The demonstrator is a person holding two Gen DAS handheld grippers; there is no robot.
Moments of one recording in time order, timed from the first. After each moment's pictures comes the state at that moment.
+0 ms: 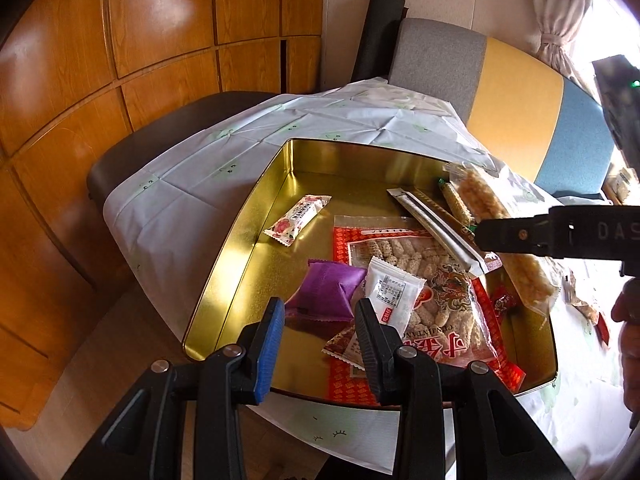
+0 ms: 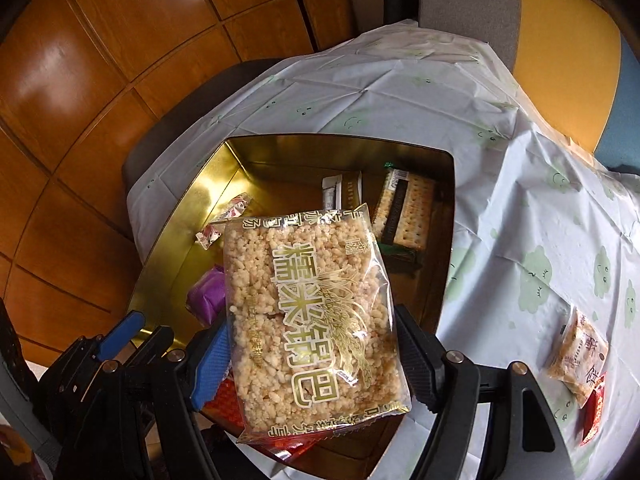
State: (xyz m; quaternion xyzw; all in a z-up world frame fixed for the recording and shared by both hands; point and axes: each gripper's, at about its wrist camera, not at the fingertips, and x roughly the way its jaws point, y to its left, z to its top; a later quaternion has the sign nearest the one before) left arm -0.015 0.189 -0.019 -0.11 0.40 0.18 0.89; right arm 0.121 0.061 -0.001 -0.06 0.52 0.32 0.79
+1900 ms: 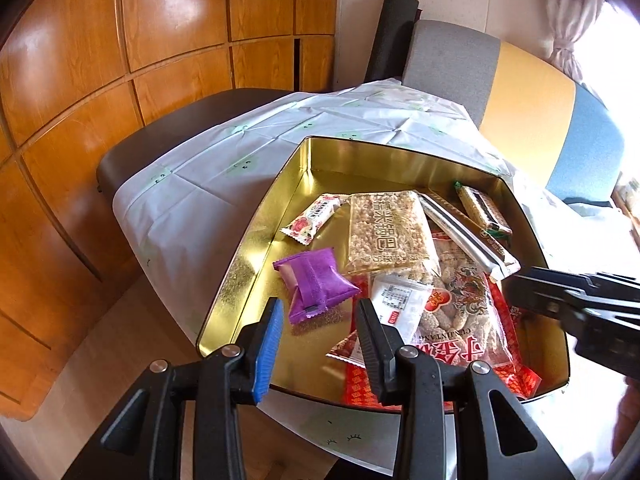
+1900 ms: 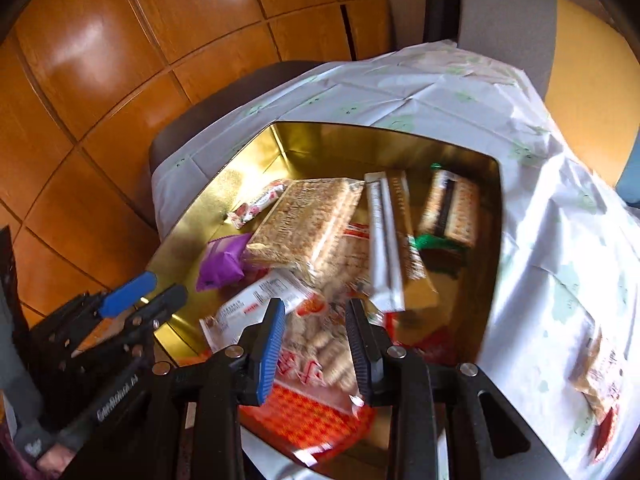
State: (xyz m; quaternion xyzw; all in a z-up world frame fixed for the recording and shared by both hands) left arm -0.018 0.195 -0.023 -0.11 0.40 0.20 0.89; right arm 0.081 0.054 -0.007 -0.09 0.47 0.37 0.79
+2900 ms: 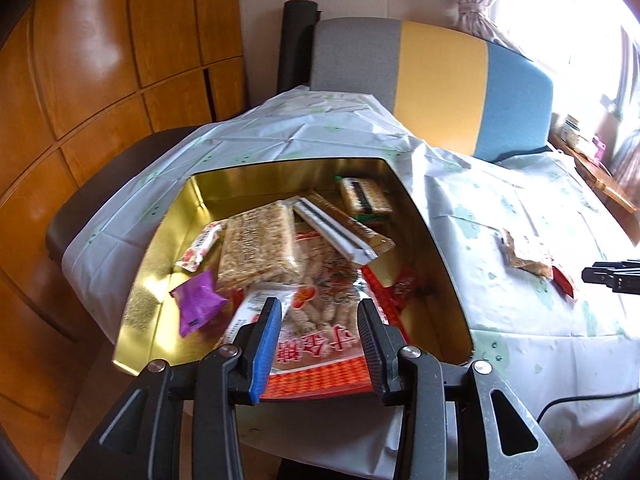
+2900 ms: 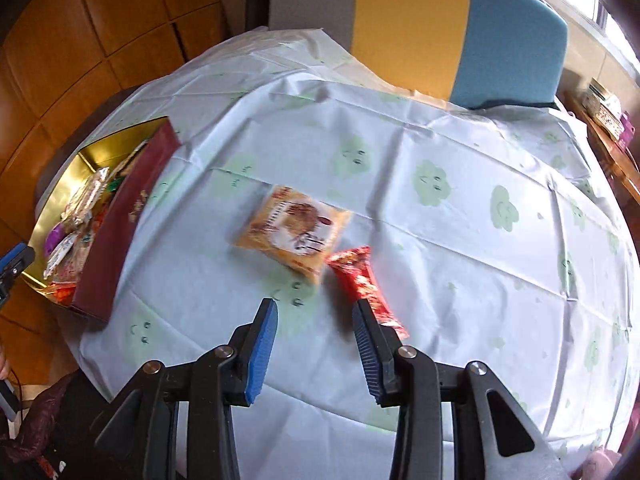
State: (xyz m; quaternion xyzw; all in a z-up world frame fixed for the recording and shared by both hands) left arm -0.004 0.103 -0.003 -0.03 0.39 0.08 0.92; right arm 0.107 -0.216 -0.019 -0.06 0.51 0.15 0.84
